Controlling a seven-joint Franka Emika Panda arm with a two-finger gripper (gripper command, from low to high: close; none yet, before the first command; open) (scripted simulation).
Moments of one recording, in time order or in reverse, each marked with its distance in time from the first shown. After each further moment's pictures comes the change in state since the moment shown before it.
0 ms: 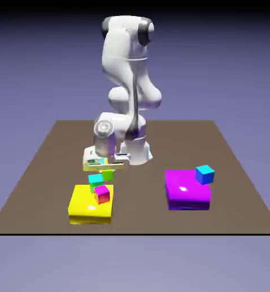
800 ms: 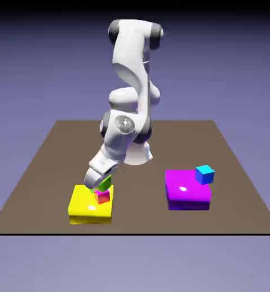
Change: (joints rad) arm 0.445 0.194 -0.216 0.387 -0.170 -0.061 -0.653
